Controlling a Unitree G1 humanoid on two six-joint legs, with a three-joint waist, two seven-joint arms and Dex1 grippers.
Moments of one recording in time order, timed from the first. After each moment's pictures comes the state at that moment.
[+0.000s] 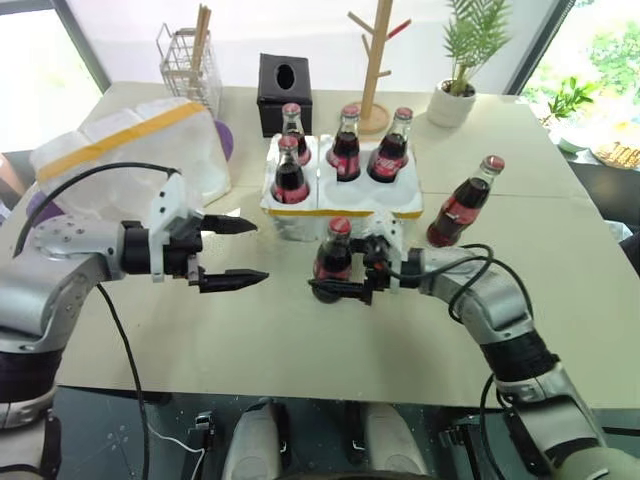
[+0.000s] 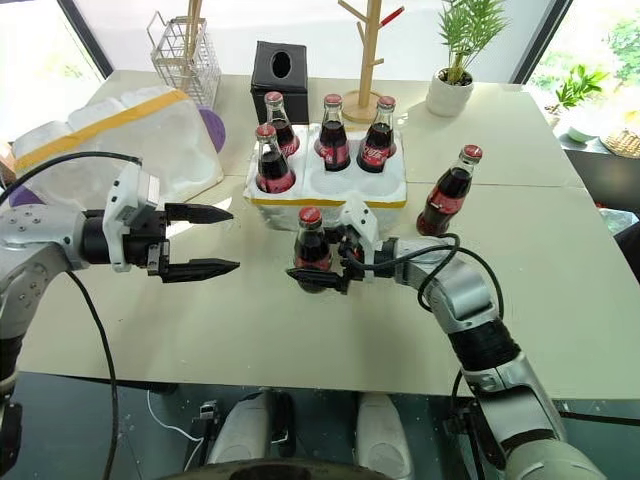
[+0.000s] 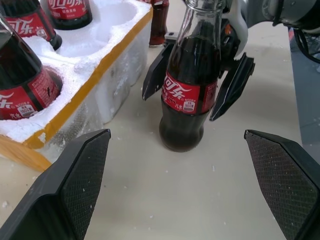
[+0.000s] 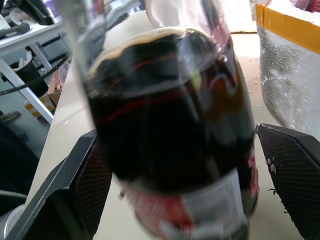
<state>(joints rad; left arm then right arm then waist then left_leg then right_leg) -0.41 0.90 0.10 -0.33 -0.62 0.69 -1.15 -0.51 -0.44 0.23 -0.06 0.47 0.56 0.94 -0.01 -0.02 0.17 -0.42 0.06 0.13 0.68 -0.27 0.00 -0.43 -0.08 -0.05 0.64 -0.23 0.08</state>
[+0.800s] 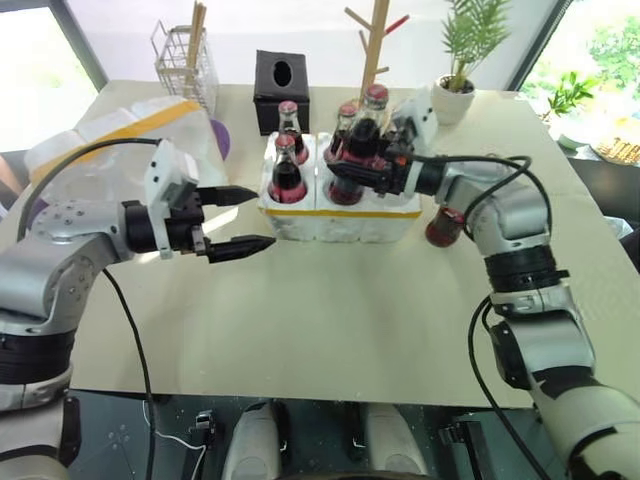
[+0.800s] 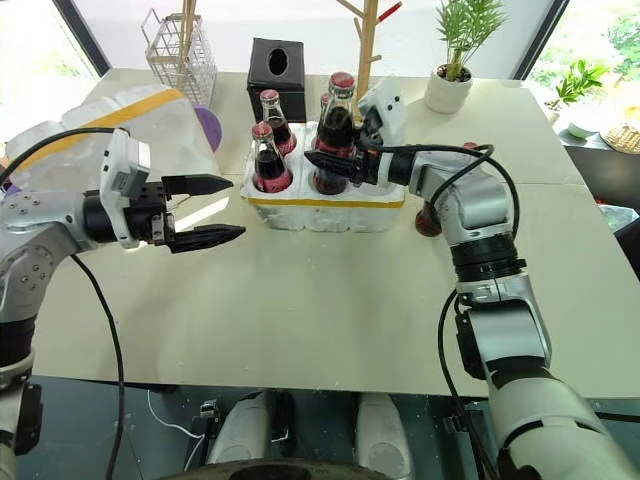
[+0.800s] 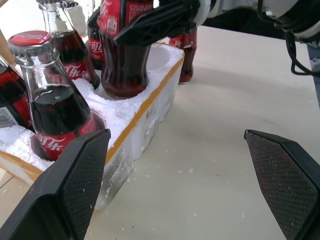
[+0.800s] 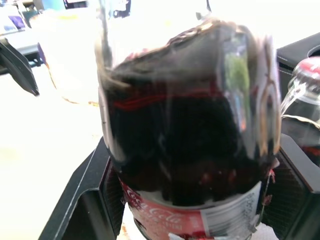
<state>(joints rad) -0.50 0.82 0.13 -0.28 -0.66 0.70 -1.04 -0.94 -0.41 0.10 0.32 0.37 0.48 0.86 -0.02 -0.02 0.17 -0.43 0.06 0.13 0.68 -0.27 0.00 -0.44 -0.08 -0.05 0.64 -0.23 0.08</state>
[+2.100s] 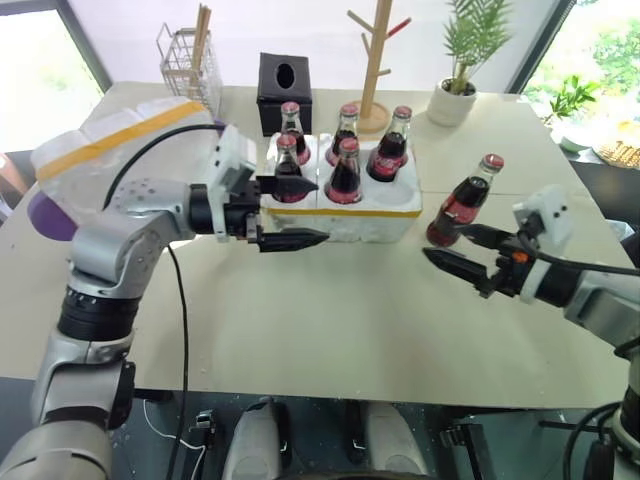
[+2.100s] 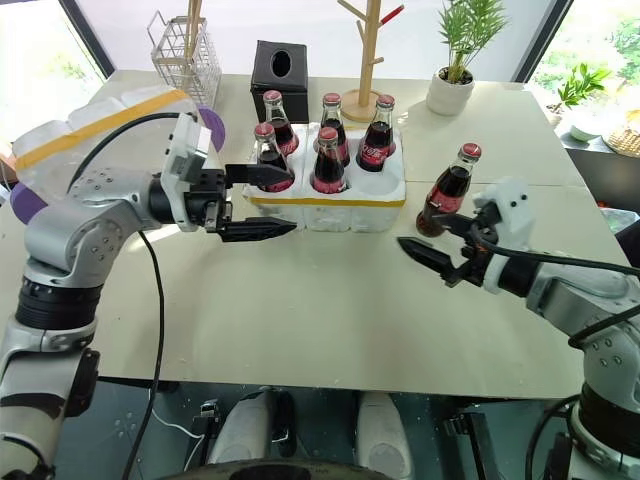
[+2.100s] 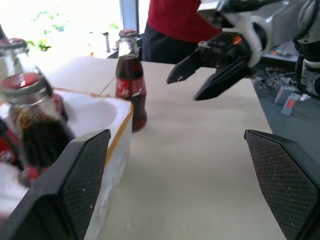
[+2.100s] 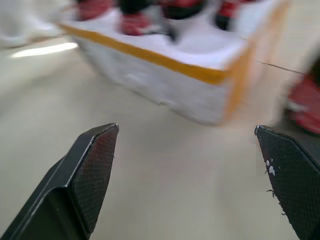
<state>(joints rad) -0.72 0.62 -0.07 -0.15 -0.62 0.64 -1.13 -0.21 -0.68 -0.51 -0.61 0.75 1.20 0.49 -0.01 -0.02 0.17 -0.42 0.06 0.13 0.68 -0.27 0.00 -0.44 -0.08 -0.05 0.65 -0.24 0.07</state>
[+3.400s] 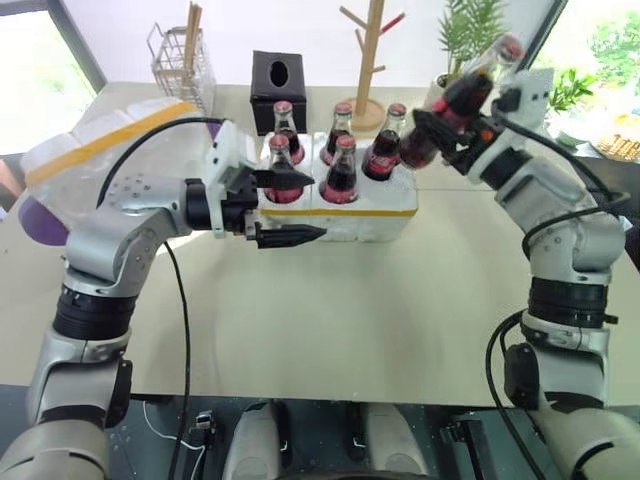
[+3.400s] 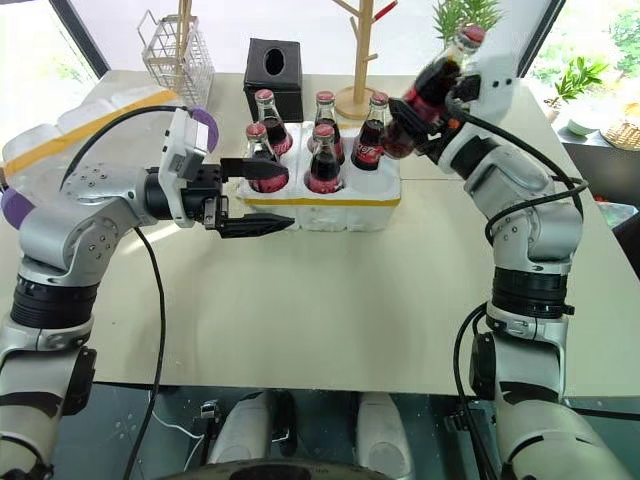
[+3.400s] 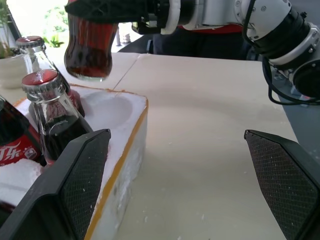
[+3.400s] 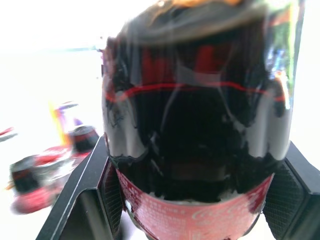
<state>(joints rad) -0.71 0.65 -0.04 -0.16 -0.60 0.62 -1.09 -0.75 -0.45 -0.20 -0.03 0.52 0.69 0.46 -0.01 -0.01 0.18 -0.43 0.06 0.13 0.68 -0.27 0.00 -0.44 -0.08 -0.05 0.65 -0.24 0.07</state>
